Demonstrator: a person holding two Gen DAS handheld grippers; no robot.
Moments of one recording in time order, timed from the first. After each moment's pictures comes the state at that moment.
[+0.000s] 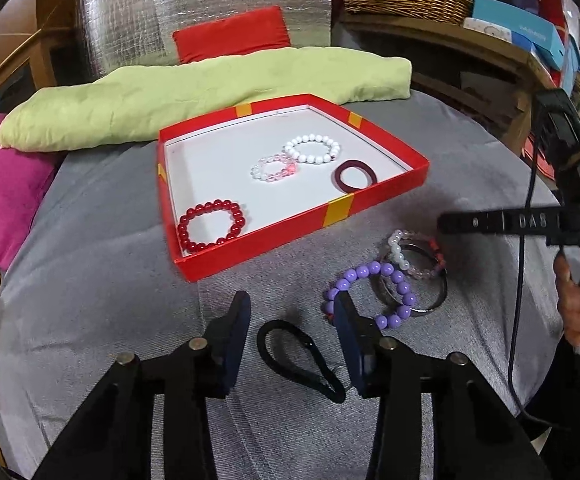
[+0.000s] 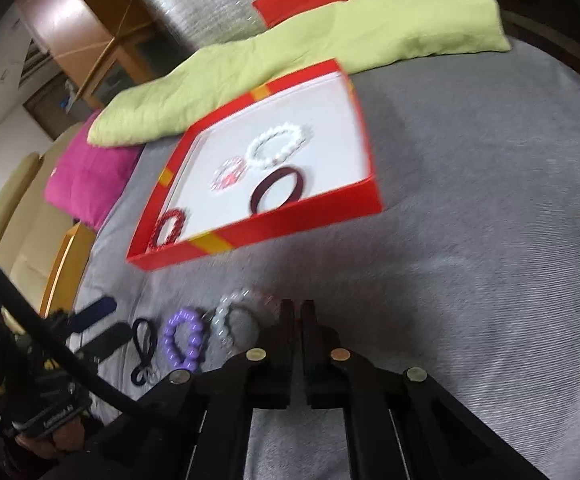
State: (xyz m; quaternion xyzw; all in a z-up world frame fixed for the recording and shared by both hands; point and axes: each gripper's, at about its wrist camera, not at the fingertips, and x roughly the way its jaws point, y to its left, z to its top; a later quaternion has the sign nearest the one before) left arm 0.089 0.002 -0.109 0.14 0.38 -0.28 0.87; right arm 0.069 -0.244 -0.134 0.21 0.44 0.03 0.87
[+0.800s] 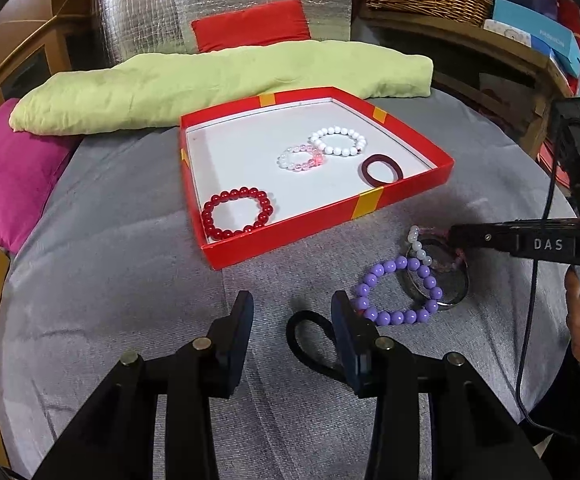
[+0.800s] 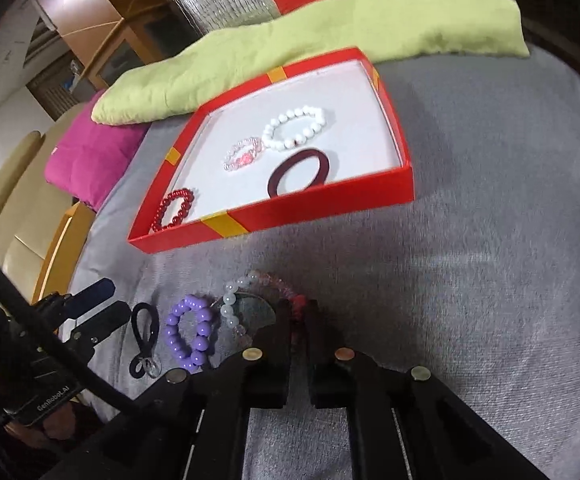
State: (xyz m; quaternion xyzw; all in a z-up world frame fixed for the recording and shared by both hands) left arm 0.098 0.016 -0.113 0.13 0.40 -0.24 0.87; right arm 0.077 -0.220 -0.137 0.18 0.46 0.05 0.87
